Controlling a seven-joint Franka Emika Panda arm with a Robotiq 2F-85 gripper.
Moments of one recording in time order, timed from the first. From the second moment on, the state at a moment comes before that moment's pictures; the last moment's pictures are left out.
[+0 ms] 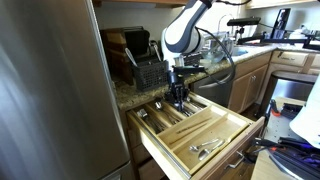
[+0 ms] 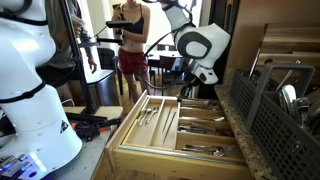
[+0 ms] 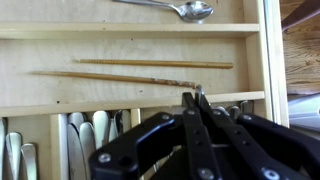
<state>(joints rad) 0.19 0.35 0.17 -2.16 0.36 2.27 0.34</state>
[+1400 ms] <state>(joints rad) 0.18 0.36 0.16 -2.09 0.37 2.05 0.32</state>
